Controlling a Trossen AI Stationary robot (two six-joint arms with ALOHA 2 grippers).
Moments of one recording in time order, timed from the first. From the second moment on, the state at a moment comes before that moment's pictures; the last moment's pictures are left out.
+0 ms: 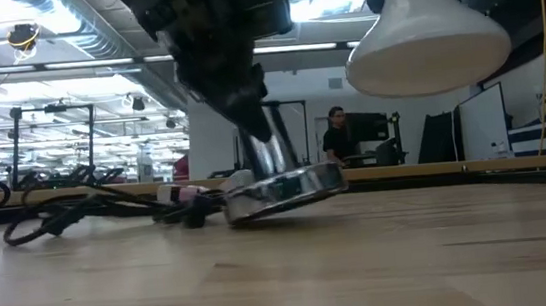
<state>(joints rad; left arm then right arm) -0.17 1.86 1.24 -0.41 0.07 -0.11 0.55 1.44 0.75 0.23 0.35 0.18</state>
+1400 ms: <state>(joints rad) -0.18 1.72 1.26 -0.28 -0.12 0.03 0.55 1.44 0.75 0.10 0.67 0.01</state>
